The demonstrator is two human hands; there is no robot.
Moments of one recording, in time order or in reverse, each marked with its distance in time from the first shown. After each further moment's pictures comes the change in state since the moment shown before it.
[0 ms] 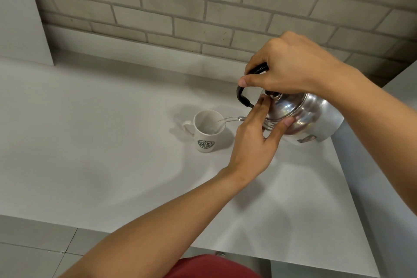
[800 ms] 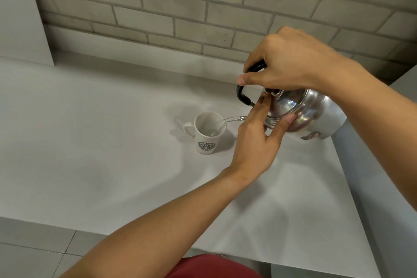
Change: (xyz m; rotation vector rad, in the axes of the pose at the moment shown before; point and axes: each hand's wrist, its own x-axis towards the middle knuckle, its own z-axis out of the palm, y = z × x) left_hand 0.008 0.003 0.001 -0.030 0.044 0.031; right_hand 0.008 -0.009 -0.012 -0.047 -0.048 -0.007
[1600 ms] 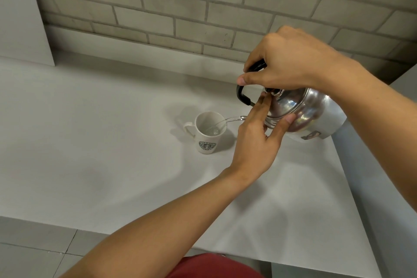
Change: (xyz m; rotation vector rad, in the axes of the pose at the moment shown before) left_hand -0.002 0.000 -0.001 0.004 0.007 -0.018; right_hand 0.000 0.001 0.001 0.008 0.016 -0.029
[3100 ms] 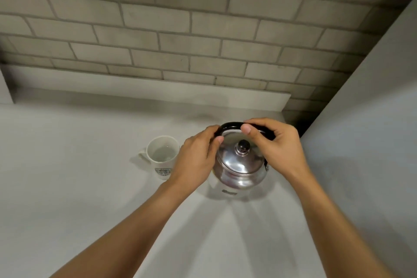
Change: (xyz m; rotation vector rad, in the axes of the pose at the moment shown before) left_hand 0.019 0.000 -0.008 0.561 -0.246 0.034; right_hand -0.131 0.088 0.135 1.009 0.594 0.353
